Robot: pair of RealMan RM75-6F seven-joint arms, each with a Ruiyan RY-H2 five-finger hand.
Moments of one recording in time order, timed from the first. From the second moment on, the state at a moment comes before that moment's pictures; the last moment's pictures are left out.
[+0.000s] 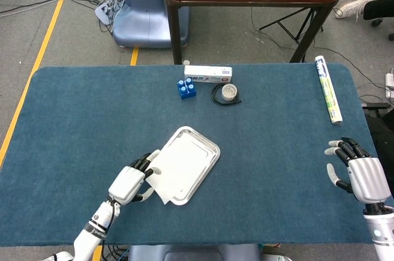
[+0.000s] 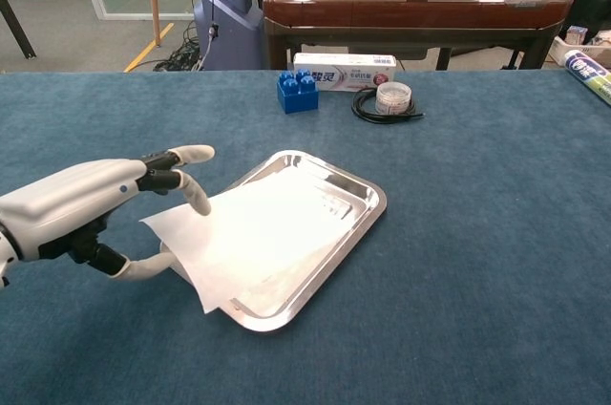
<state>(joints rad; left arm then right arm) -0.45 -1.60 -0.02 -1.56 1.49 1.18 0.21 0.12 -1.15 0.06 -1.51 -1.58 1.53 0.07</state>
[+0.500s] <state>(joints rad) -0.48 -1.62 -0.03 -1.59 1.44 1.13 0.30 0.11 -1.15 0.07 -1.51 -1.58 1.53 0.09</state>
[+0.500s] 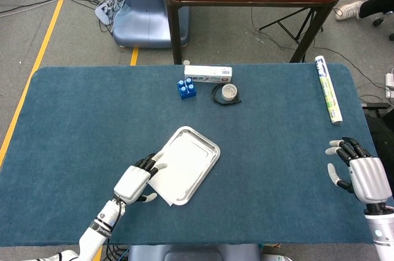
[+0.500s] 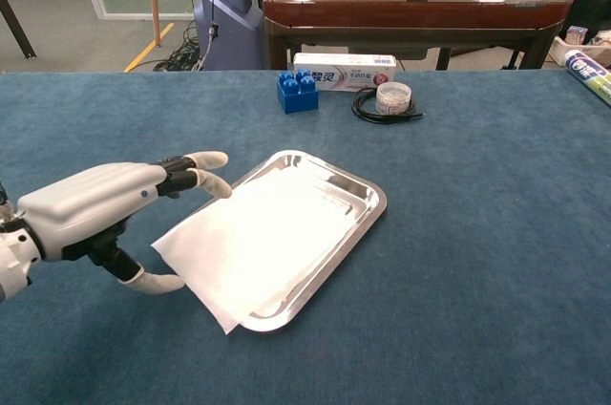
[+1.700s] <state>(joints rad) -0.64 -1.32 0.00 -1.80 1.36 0.84 0.37 0.12 -1.15 0.07 -1.51 -1.56 1.51 0.07</state>
